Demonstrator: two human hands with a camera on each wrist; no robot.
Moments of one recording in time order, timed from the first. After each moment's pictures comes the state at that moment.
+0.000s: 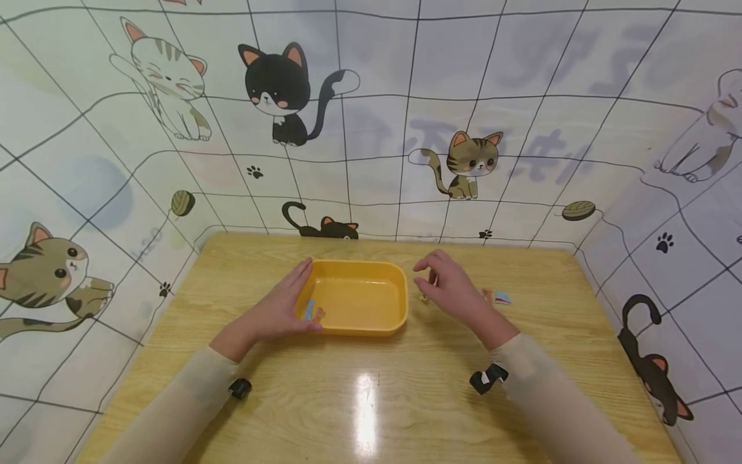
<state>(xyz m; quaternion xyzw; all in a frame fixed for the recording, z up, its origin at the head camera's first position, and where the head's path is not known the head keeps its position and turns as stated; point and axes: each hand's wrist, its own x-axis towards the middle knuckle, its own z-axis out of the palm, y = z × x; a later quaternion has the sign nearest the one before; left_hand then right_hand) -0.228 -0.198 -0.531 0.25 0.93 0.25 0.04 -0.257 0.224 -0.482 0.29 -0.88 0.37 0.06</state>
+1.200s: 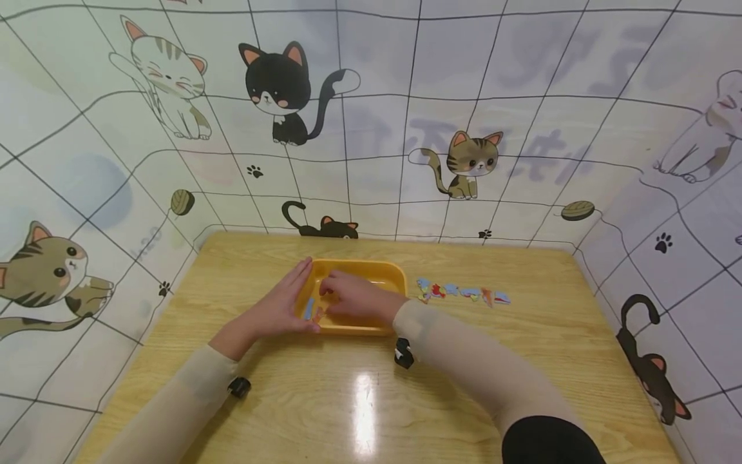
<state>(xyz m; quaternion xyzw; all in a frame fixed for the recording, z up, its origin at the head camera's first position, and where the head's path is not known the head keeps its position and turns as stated) -0.229 -0.200 -0.529 0.26 0.92 0.29 0.04 -0.288 0.049 -0.517 0.45 -0.85 0.24 -0.14</state>
